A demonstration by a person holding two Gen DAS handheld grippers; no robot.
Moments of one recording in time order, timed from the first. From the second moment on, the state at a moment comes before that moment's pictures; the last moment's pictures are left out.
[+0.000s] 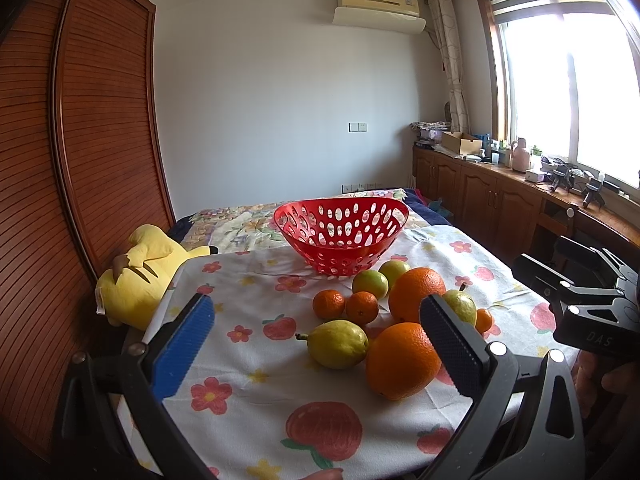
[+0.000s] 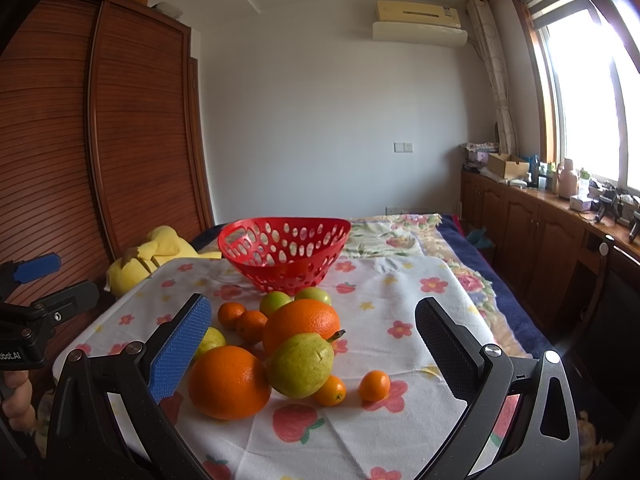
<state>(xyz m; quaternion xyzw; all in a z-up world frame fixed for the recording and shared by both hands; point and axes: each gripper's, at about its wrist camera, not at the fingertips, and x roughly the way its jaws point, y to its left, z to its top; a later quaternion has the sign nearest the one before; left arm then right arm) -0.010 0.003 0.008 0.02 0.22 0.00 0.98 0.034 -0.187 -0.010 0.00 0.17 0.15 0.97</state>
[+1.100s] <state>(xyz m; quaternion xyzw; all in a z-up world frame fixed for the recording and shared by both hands) 0.041 -0.019 -0.059 0.02 0.31 -0.07 0.95 0.068 -0.221 -0.075 -0.02 0.26 0.14 0.96</state>
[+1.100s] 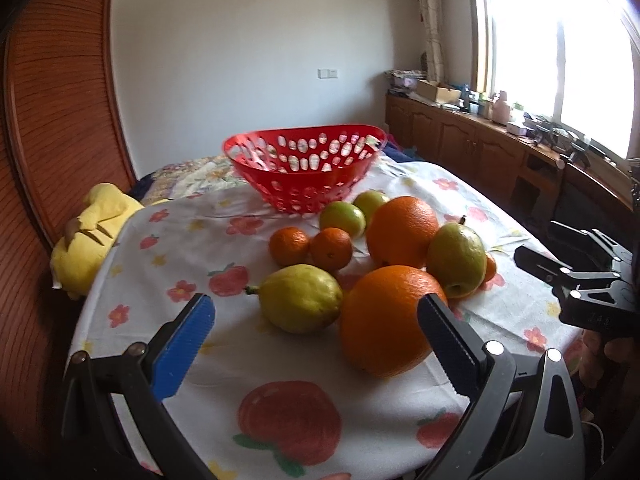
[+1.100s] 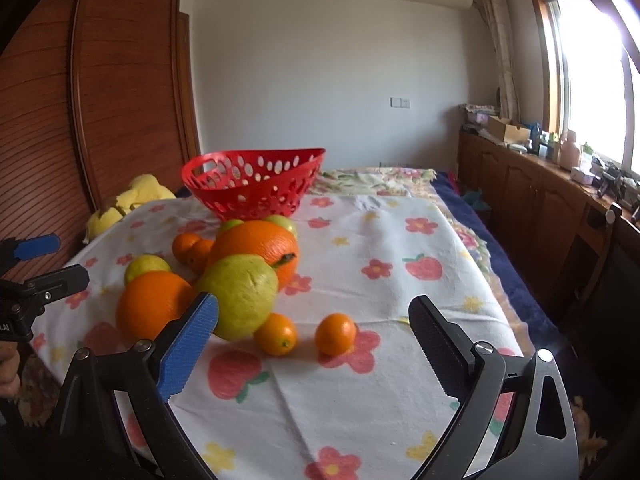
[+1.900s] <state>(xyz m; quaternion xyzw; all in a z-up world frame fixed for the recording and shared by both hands) 0.058 -0.049 -0.082 0.03 0.36 -0.15 0.92 0.093 -0.213 -0.075 0.01 0.30 0.21 0.93</state>
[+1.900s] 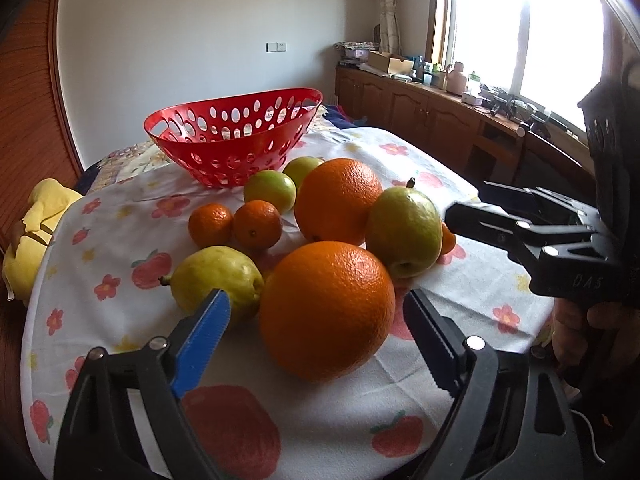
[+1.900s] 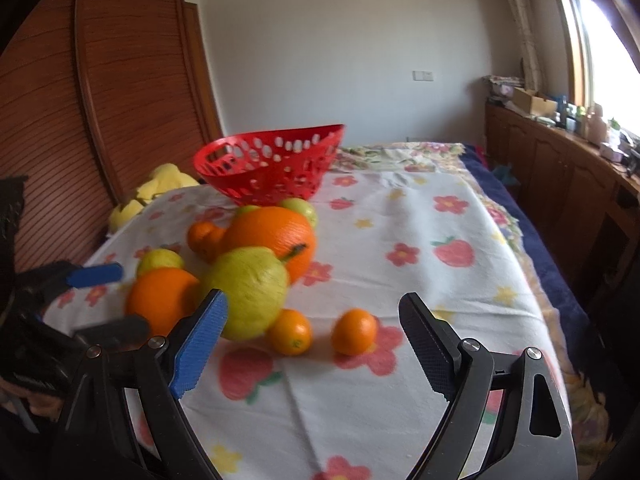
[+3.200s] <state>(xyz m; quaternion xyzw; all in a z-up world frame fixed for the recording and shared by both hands) 0.084 -0.070 -0.096 0.10 0.39 -0.17 0.90 0.132 -0.182 -0.087 0.03 0.36 0.28 0.89</state>
